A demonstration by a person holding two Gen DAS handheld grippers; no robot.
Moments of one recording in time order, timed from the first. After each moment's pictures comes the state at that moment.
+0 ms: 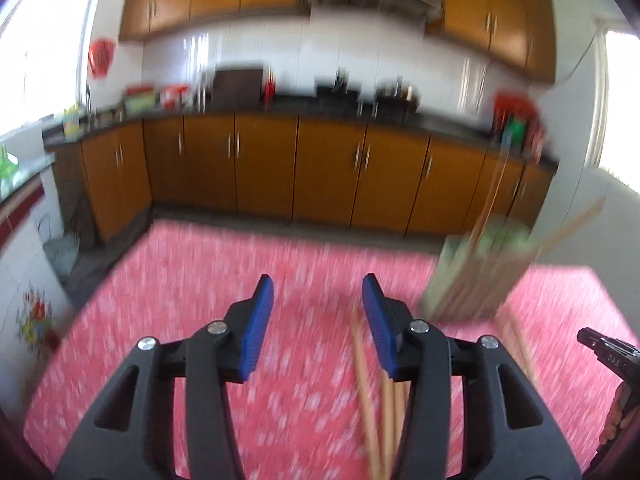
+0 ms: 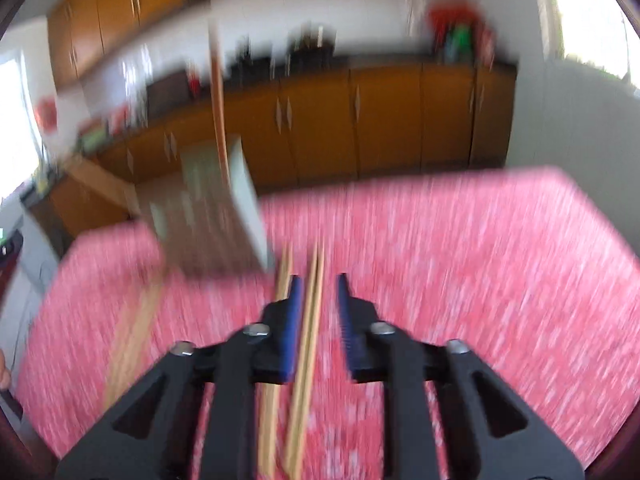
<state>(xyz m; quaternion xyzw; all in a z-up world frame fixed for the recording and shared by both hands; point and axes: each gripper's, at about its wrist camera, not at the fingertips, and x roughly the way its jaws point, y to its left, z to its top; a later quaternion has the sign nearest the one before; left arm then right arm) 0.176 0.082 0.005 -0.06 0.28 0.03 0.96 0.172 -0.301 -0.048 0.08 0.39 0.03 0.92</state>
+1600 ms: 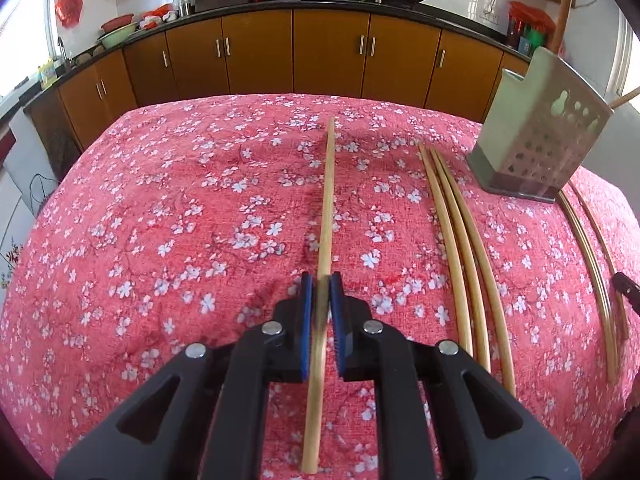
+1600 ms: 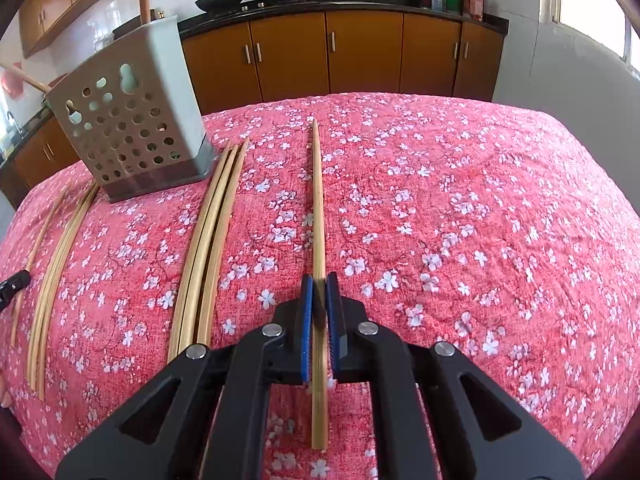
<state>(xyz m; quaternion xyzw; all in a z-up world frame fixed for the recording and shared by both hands) 0.213 0.075 -0.110 -0.03 0.43 0.03 0.90 0.183 -0.304 -0.104 0.06 0.42 -0.03 0.91</state>
